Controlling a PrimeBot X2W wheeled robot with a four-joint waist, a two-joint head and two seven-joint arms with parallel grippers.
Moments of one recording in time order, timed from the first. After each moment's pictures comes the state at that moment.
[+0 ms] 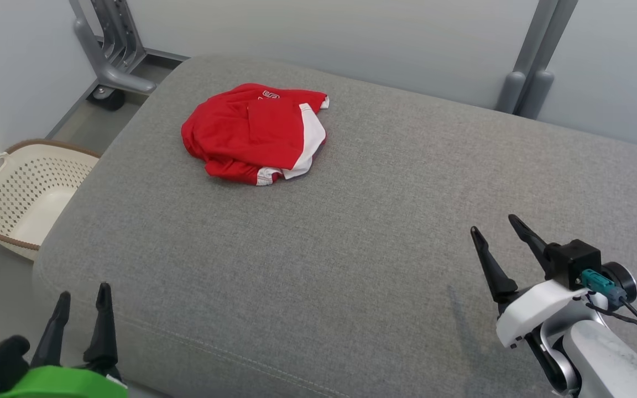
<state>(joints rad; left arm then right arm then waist) 0.14 0.21 -0.07 0.07 -0.62 0.00 -0.21 -0.14 -0.32 0.48 0.29 0.37 -0.05 -0.26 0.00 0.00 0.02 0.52</state>
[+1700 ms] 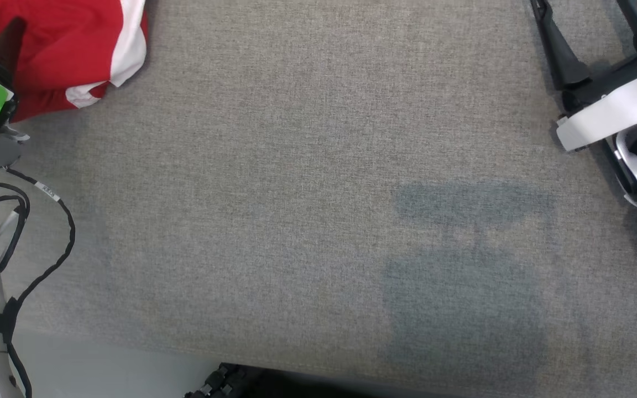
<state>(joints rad) -0.80 0.23 0.06 0.47 -0.98 0.11 0.44 -0.61 -0.49 0.43 0.07 0.23 -0.02 -0.11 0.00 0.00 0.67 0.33</state>
